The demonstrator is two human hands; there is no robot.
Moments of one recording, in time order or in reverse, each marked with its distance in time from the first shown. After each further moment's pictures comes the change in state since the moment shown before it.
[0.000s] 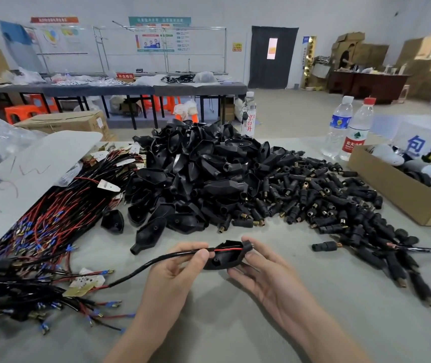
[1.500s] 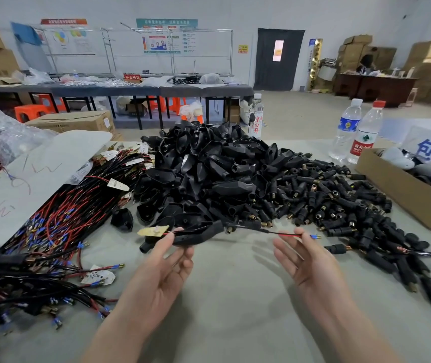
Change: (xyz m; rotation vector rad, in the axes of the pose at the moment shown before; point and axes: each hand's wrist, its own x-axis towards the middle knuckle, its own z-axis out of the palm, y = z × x) left_hand 0.021 0.001 -0.034 -0.811 0.101 -0.454; right_hand 0.002 -0.031 -0.019 0.033 0.300 -0.288
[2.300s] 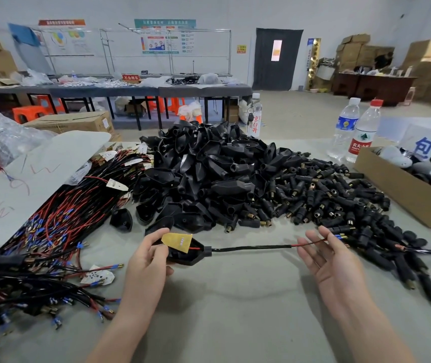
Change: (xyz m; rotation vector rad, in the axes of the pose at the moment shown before) left_hand -0.002 -0.003 -0.010 0.856 0.281 0.433; right_hand 0.008 -0.018 -0.019 -0.028 0.158 -0.089
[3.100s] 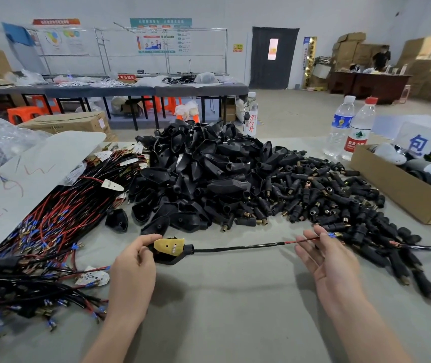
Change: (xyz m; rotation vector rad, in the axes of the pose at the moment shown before) left_hand 0.011 -0.012 -0.009 0.356 0.166 0.201; right_hand 0.002 0.003 -0.005 -0.059 0.053 -0.063
